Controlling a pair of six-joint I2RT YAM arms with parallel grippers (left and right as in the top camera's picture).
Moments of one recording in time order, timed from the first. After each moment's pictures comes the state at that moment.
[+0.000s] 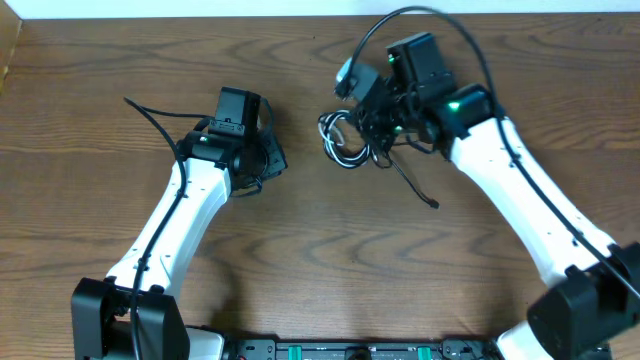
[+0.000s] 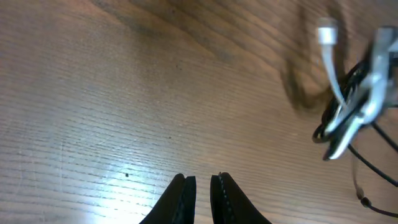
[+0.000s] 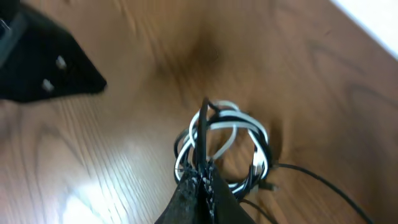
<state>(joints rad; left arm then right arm) -0.22 1.54 1.13 -0.77 0.15 -0.60 0.46 1.71 1.56 -0.72 -0.39 -0.39</state>
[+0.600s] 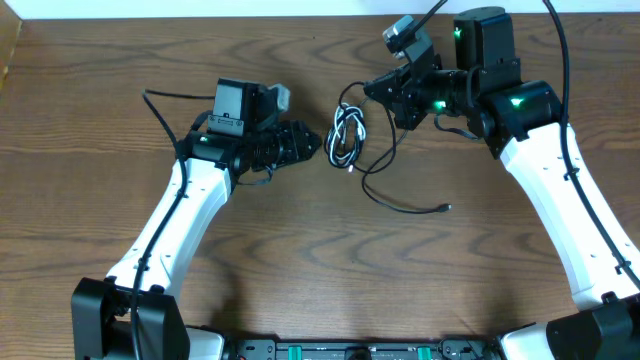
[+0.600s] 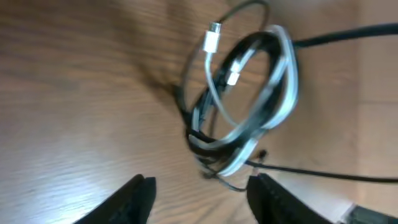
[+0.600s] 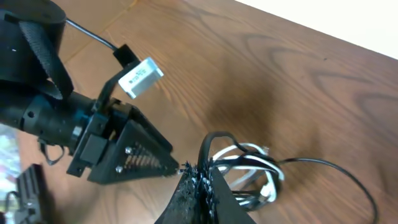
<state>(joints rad) -0.22 1.54 1.13 -0.55 0.55 -0.46 0.32 1.61 1.56 -0.64 -0.66 -0.09</state>
